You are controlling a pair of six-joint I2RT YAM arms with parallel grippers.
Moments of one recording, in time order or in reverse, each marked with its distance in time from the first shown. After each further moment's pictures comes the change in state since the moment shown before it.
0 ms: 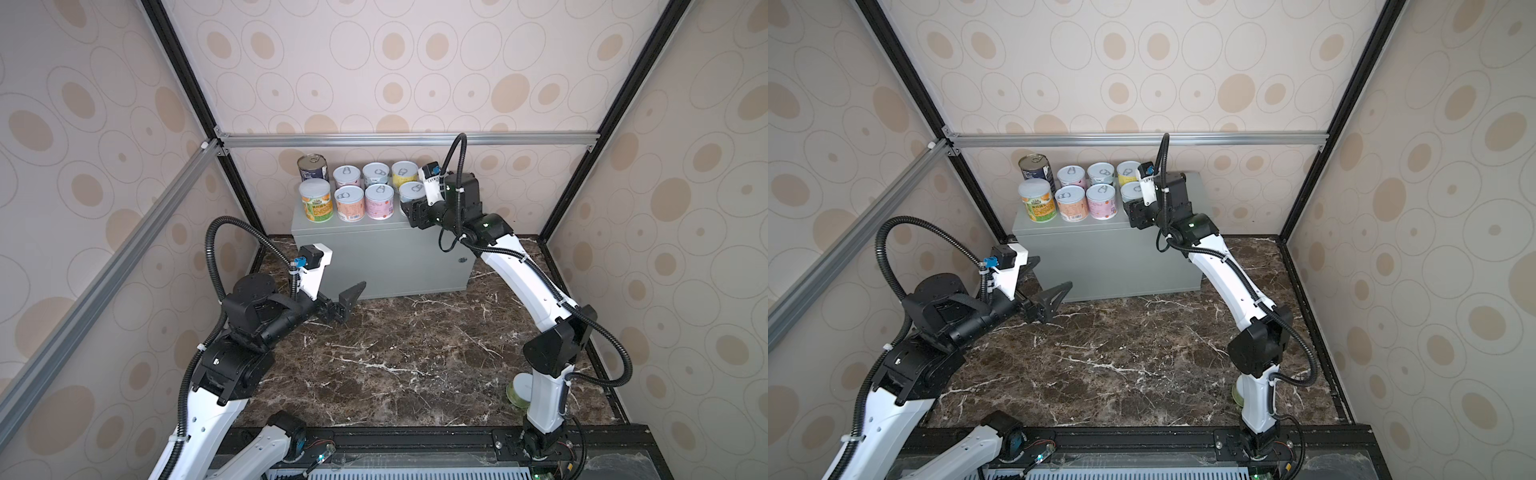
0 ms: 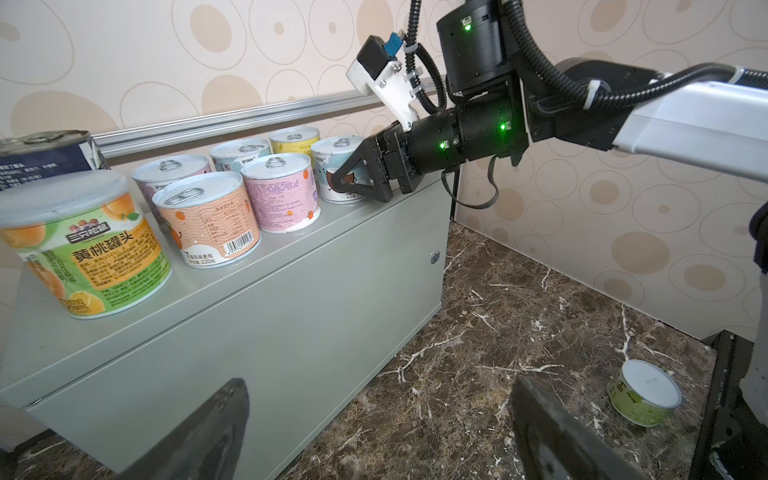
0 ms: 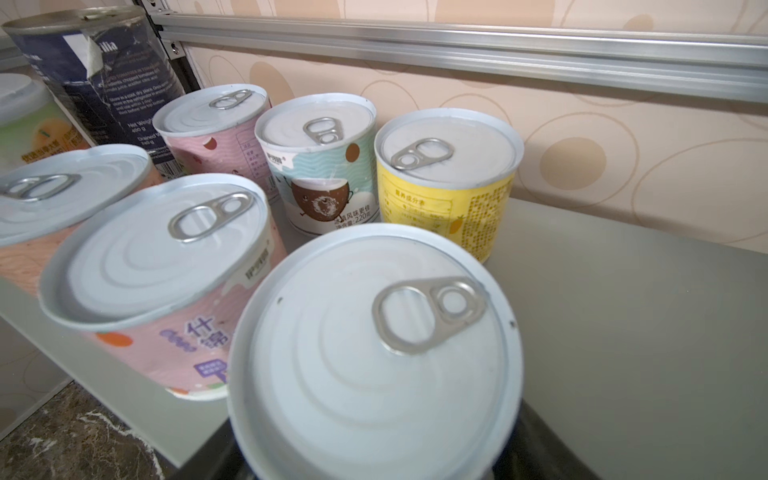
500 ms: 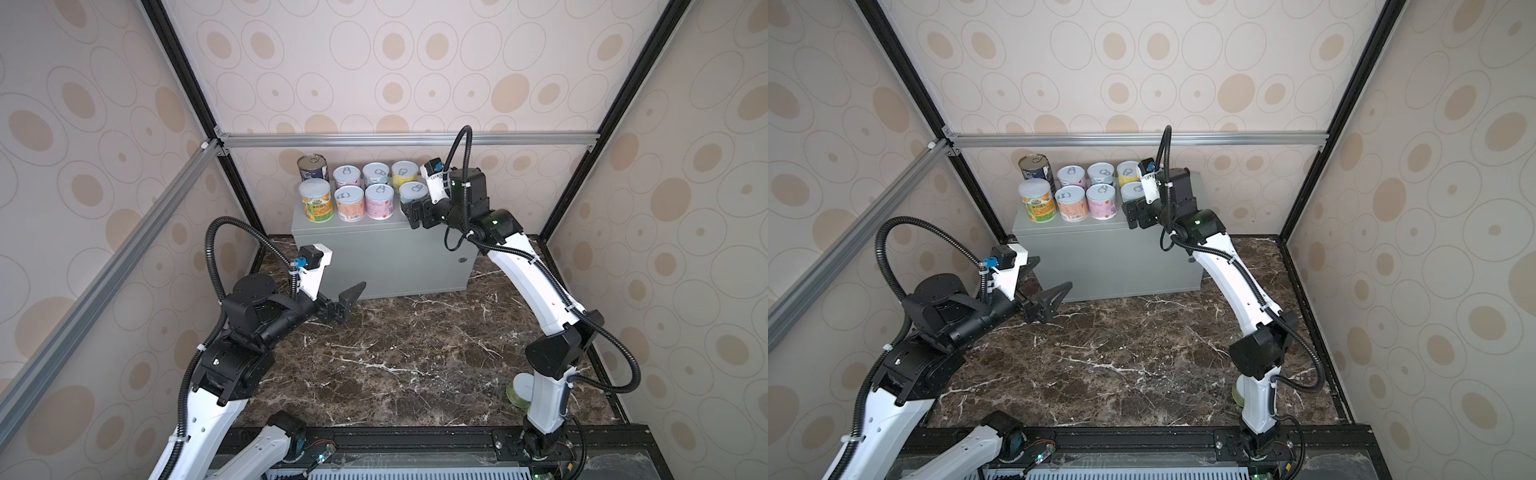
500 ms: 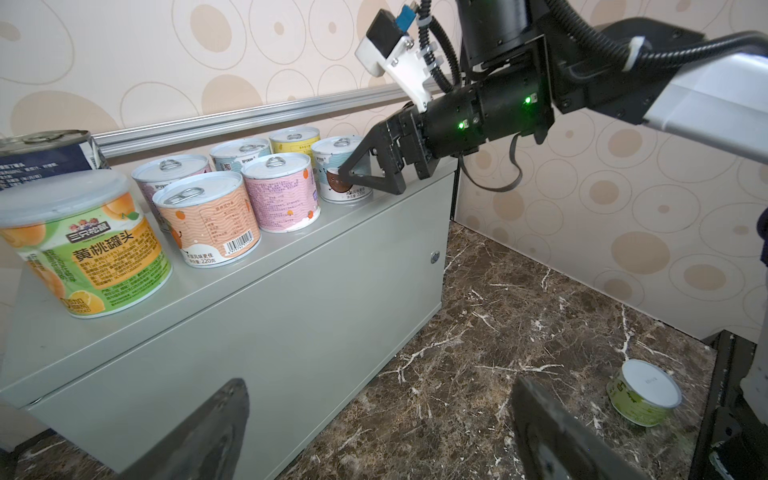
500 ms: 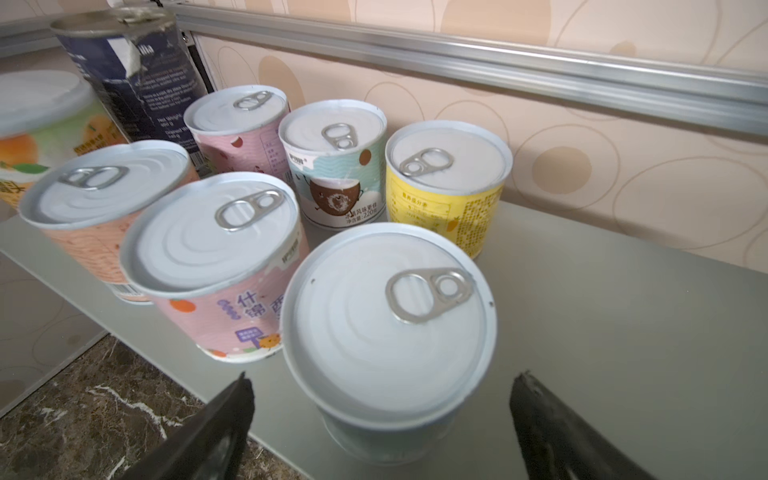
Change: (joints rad) left arm 0.000 -0.003 -0.002 0.000 0.000 0.000; right arm 0.008 -0.035 0.078 -0.126 0.006 -0.045
